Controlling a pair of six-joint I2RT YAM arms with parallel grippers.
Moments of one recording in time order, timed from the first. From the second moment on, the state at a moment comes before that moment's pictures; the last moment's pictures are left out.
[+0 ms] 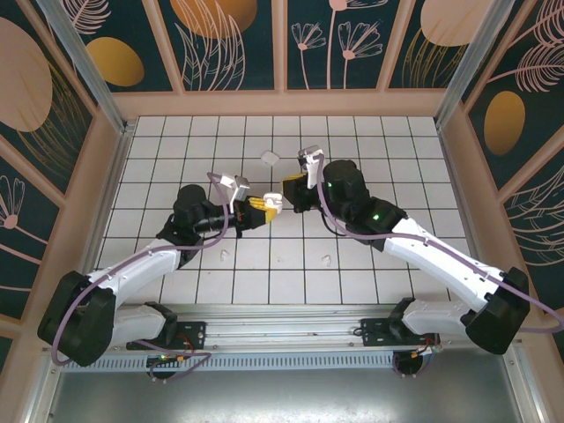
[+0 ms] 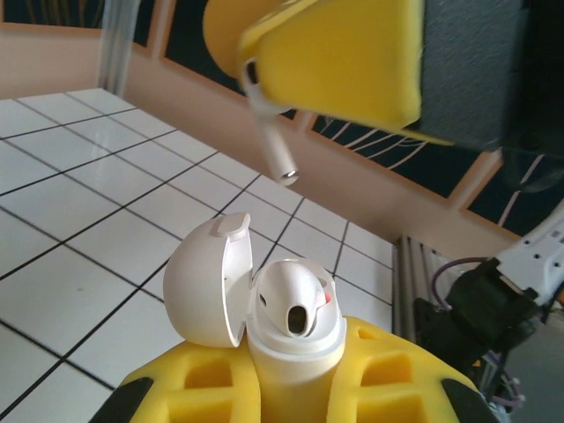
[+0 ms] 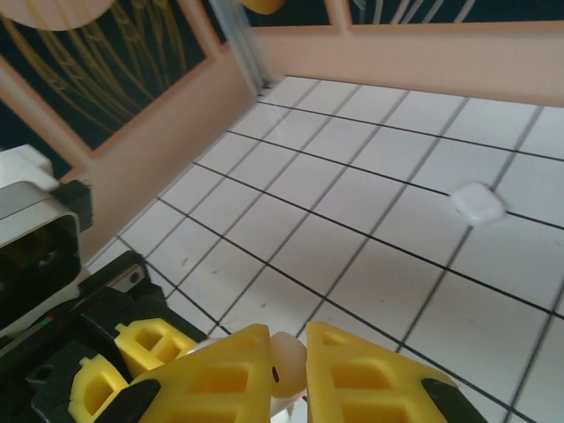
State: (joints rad) left arm -0.51 1.23 0.58 0.55 0.84 -0.34; right arm 0.83 1.20 1.06 -0.18 -0.06 0.31
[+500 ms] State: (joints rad) left arm -0.51 1.25 0.65 0.55 0.94 -0.40; right arm 0.81 1.17 1.02 -0.07 -0.22 0.16
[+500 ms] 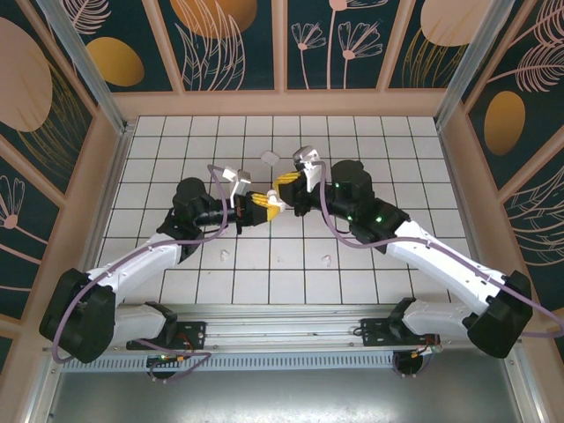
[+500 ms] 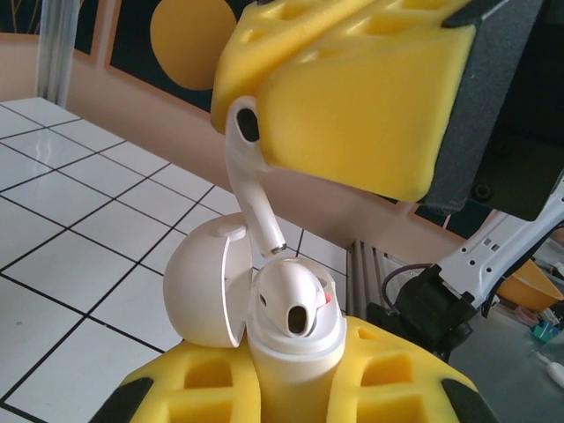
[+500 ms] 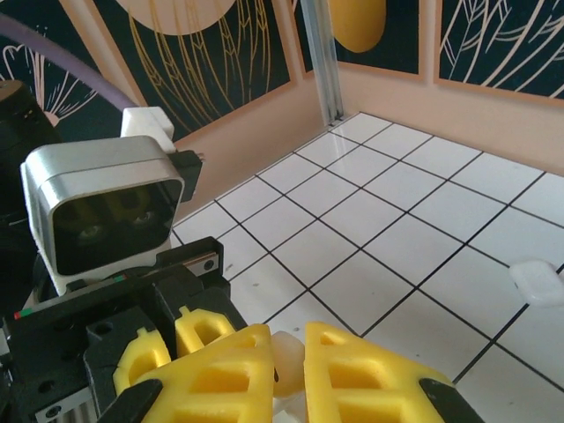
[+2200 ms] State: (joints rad) left arm -0.51 1.27 0.68 0.55 0.96 -0.45; right arm 0.80 1.11 0.96 -0.07 -0.27 0.08
